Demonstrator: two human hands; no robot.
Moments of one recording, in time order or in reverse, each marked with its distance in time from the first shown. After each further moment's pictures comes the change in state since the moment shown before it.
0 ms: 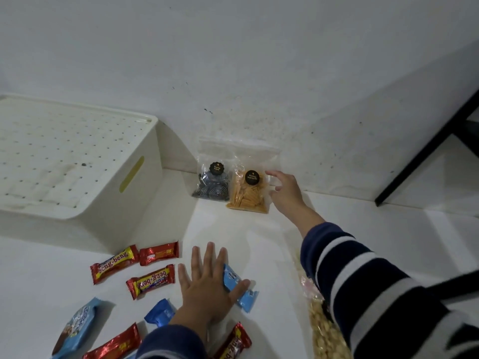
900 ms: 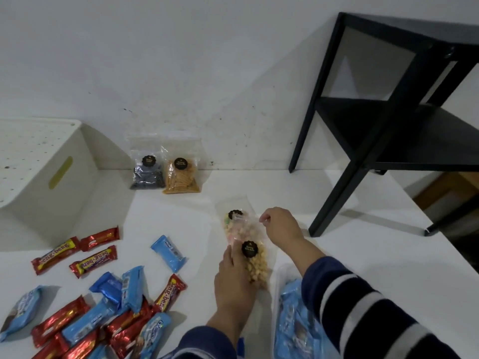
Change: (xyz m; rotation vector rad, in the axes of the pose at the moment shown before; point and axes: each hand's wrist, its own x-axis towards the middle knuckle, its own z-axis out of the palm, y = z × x) left_hand -0.099 0.179 0.062 -0.392 0.227 0.196; right_hand -0.185 0.078 -0.137 -0.498 -0.038 0.163
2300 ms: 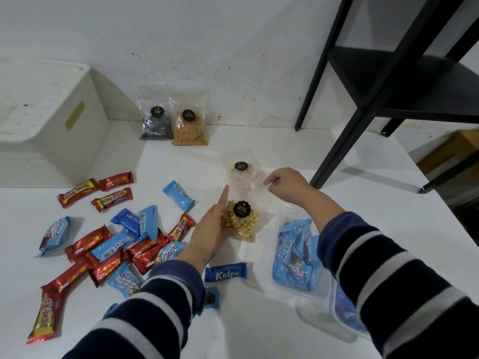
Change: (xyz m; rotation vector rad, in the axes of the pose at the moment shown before) left_hand -0.029 -0.047 -0.054 -0.221 -0.119 0.111; right_hand -0.058 -0.014 -0.024 0.130 -0.160 0.005
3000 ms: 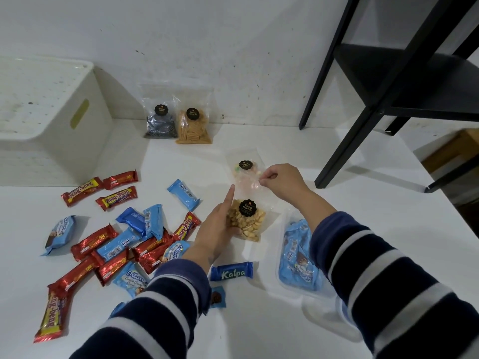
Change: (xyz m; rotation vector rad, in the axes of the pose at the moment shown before) left_hand 0.000 0.001 -0.003 0.007 -0.029 -0.012; right_hand 0.008 -0.013 0.019 0.130 0.109 -0.023
